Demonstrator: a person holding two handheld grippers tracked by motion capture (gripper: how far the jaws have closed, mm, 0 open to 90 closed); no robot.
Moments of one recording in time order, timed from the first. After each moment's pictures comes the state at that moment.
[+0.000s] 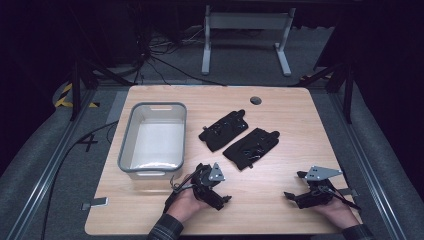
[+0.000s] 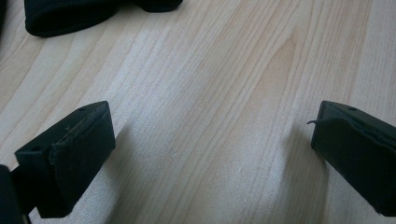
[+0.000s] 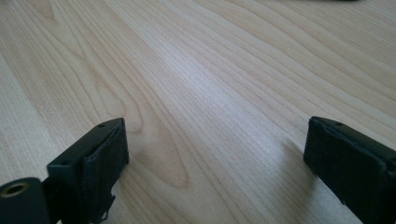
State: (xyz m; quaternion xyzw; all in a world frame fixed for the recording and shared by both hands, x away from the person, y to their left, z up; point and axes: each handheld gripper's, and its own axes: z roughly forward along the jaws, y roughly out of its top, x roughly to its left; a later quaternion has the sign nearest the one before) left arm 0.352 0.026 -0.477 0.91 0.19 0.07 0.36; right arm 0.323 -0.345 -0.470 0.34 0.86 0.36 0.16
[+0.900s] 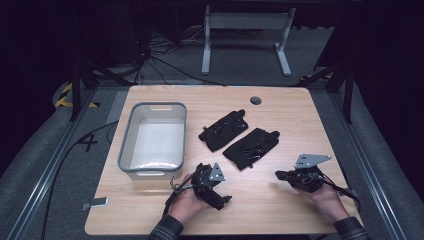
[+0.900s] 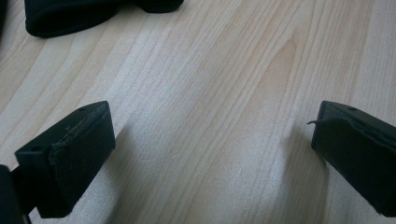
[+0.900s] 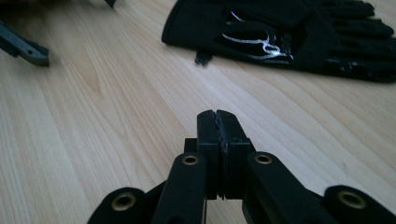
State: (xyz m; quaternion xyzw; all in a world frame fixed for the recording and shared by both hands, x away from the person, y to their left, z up) left arm 0.352 0.025 -0.477 0.91 0.20 0.07 0.36; right arm 0.349 -0.307 -0.438 0.30 0.86 0.38 0.12
